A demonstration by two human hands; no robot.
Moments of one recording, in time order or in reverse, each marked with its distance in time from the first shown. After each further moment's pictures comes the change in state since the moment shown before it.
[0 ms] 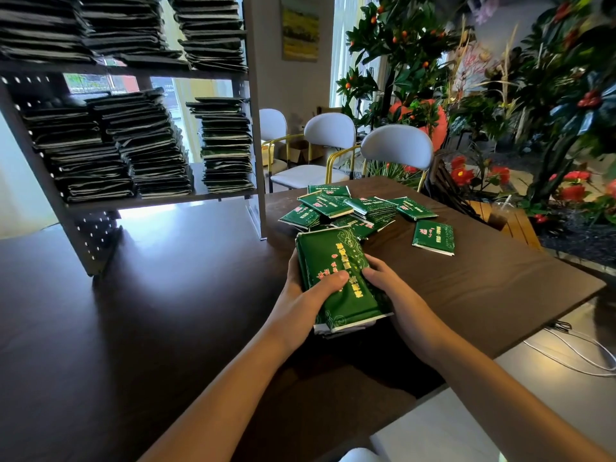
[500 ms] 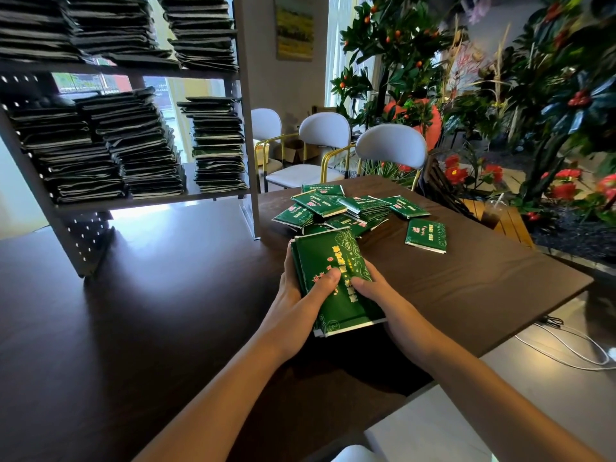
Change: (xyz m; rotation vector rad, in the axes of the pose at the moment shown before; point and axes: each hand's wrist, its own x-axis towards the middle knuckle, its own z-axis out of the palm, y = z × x) left_hand 0.034 -0.048 -0.033 0.361 -0.034 -0.126; right_hand -0.008 0.007 0.001 0.042 -0.096 -0.001
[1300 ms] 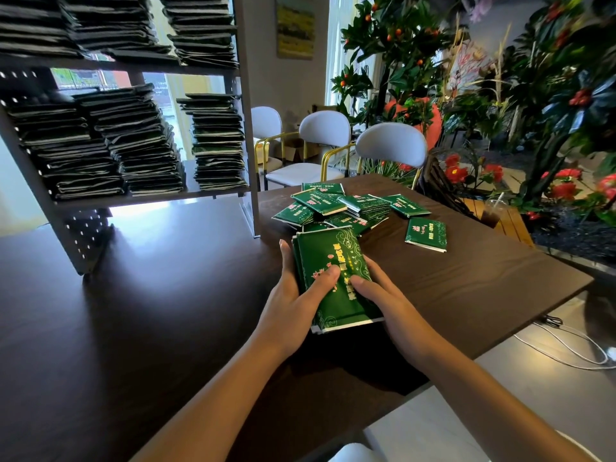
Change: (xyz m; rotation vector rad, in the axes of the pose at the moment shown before) left_hand -0.065 0.053 0.005 -0.041 -0.073 0.230; right_hand -0.006 -0.002 0.006 0.028 0.046 -0.053
